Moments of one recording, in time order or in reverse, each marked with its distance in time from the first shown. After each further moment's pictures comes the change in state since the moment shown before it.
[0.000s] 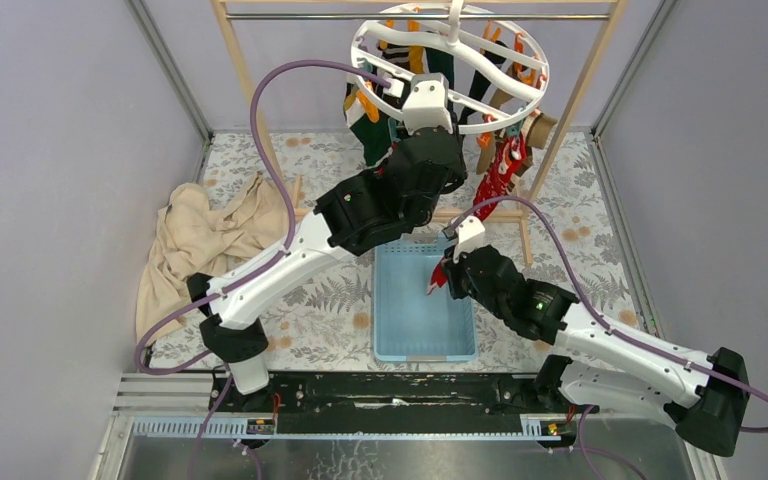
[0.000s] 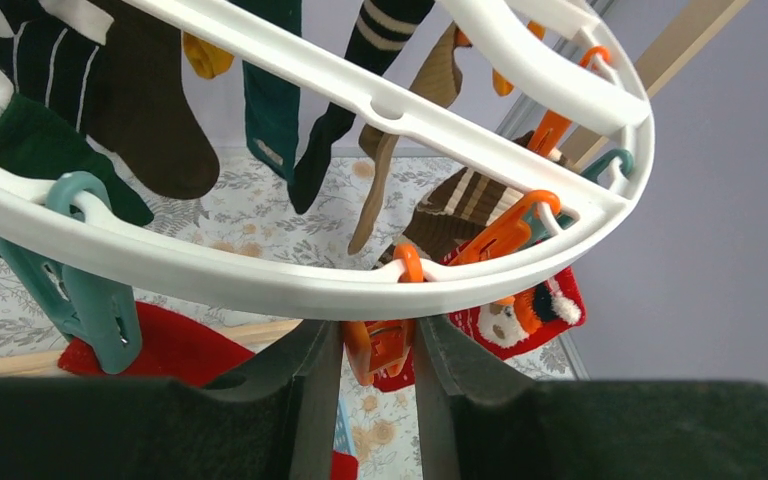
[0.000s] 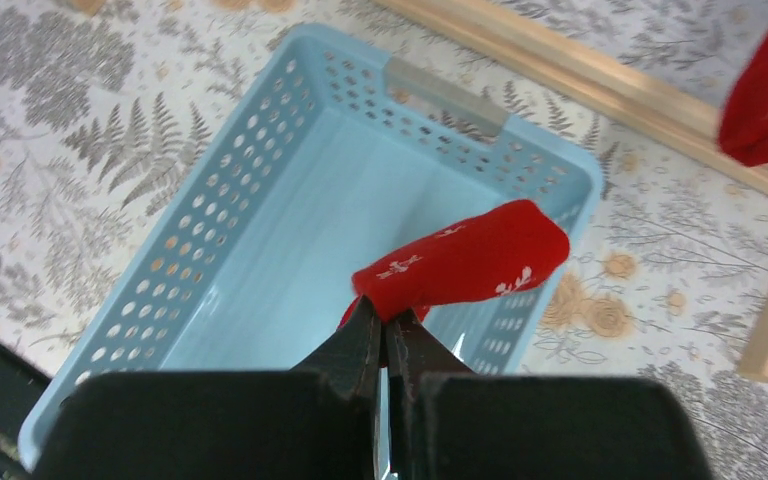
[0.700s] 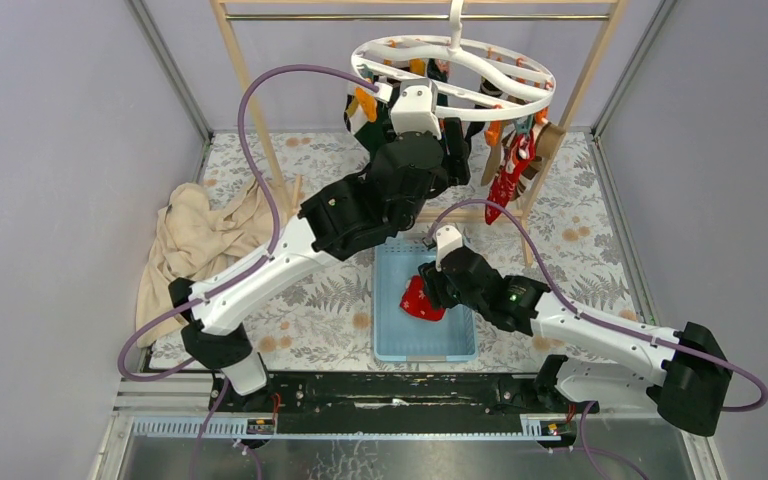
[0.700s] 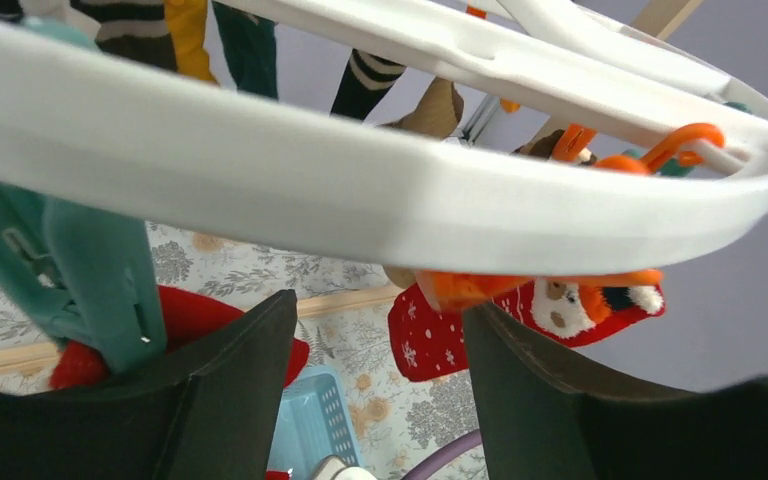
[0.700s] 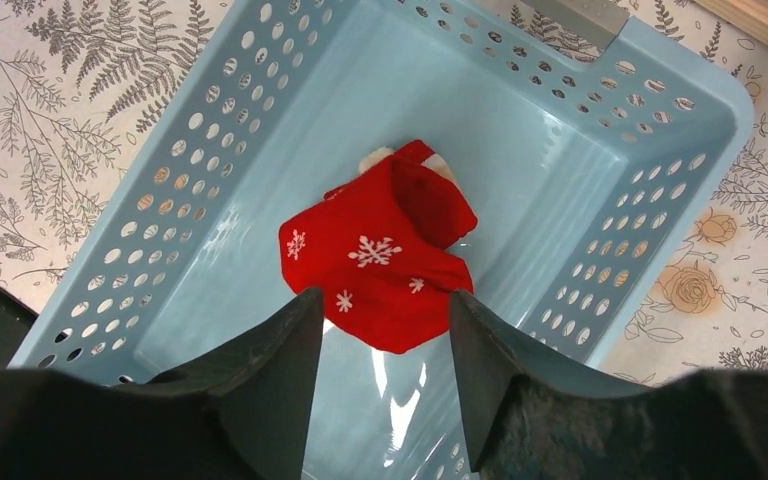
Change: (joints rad) left arm 0.006 -0.093 -0.135 0.031 0.075 -0.016; right arm 0.005 0.169 0.000 -0.017 -0.137 0.042
